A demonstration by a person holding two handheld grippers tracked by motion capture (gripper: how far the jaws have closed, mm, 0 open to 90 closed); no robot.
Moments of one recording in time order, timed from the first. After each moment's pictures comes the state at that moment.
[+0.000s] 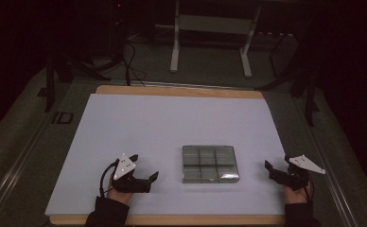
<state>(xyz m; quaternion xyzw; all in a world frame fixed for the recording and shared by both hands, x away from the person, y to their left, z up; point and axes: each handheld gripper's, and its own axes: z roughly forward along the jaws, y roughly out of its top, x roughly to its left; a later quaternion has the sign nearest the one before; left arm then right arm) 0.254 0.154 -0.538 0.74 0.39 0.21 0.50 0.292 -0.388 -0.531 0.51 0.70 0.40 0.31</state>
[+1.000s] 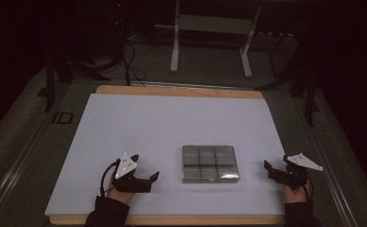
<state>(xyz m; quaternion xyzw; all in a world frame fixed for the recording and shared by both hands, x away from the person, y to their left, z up) 0.257 0.153 -0.538 0.75 0.39 0.20 0.49 0.298 -0.387 -0.531 0.51 0.71 0.38 0.29</state>
